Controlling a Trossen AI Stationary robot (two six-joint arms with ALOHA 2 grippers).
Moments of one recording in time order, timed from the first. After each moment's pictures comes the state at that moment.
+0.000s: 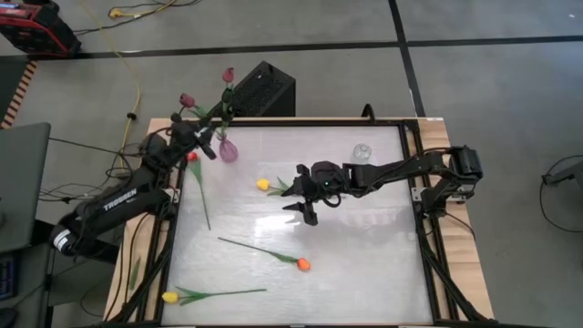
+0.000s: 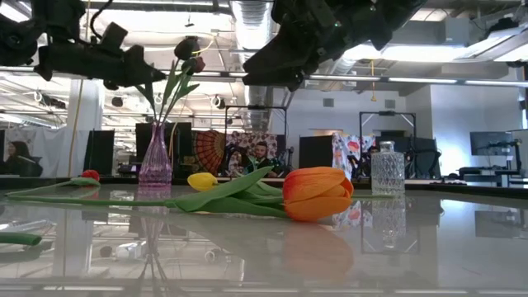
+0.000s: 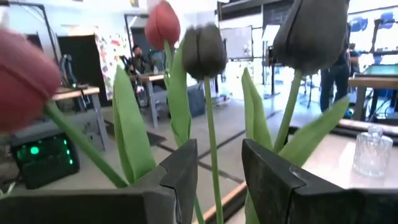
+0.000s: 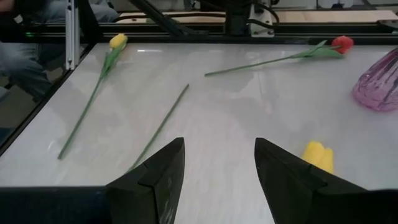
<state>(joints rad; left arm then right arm) 0.93 0.64 0.22 0.58 0.13 0.07 -0.01 1.66 1.05 0.16 -0.16 0.00</state>
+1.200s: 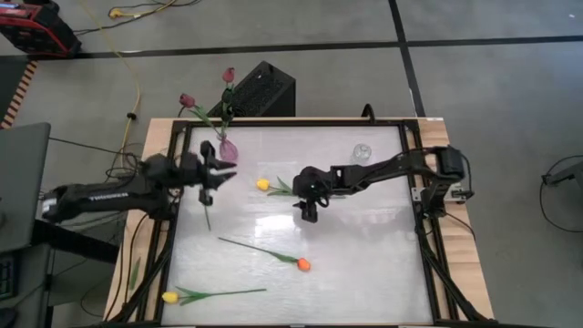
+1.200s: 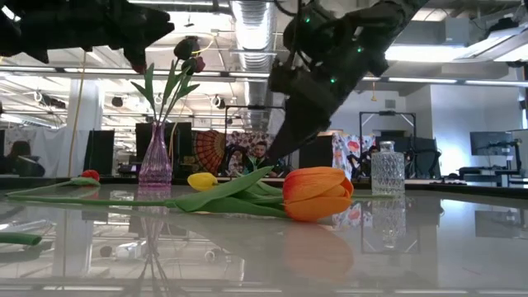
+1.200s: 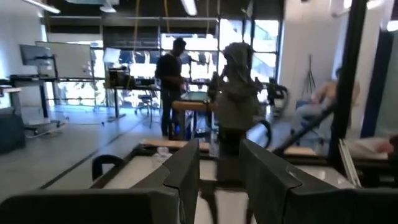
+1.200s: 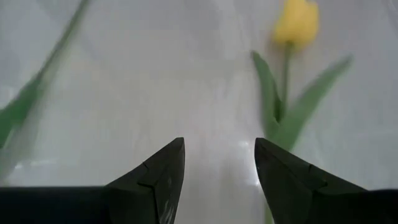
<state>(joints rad) 0.31 0.53 0.23 0.55 0.21 -0.07 -0.06 1.79 1.07 -0.09 -0.05 0.04</state>
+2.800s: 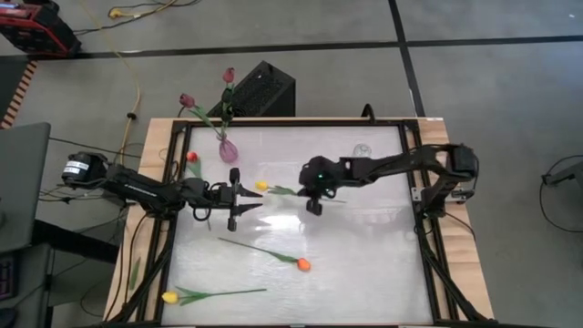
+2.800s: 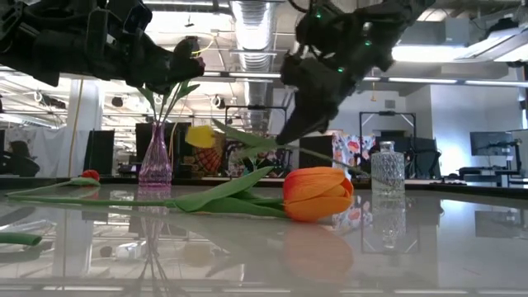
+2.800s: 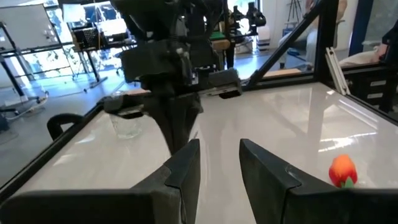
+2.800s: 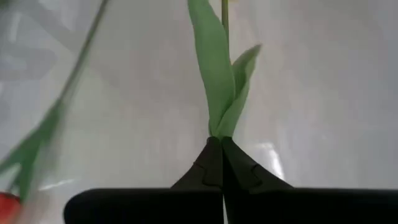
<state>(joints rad) -0.06 1.16 0.21 0.94 -0.09 0.13 -0.11 1.71 1.03 -0.11 -0.12 0.11</state>
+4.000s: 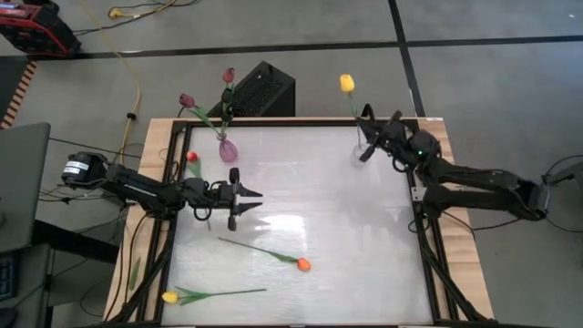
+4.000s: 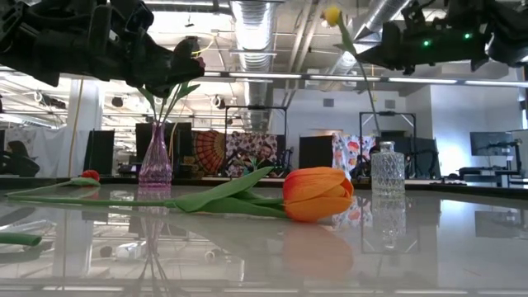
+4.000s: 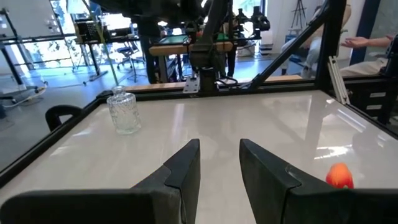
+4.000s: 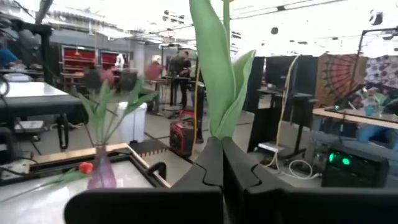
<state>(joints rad) -0.06 1.16 0.21 0.94 -0.10 0.07 -0.52 0.85 0.37 0.69 0.13 -0.11</state>
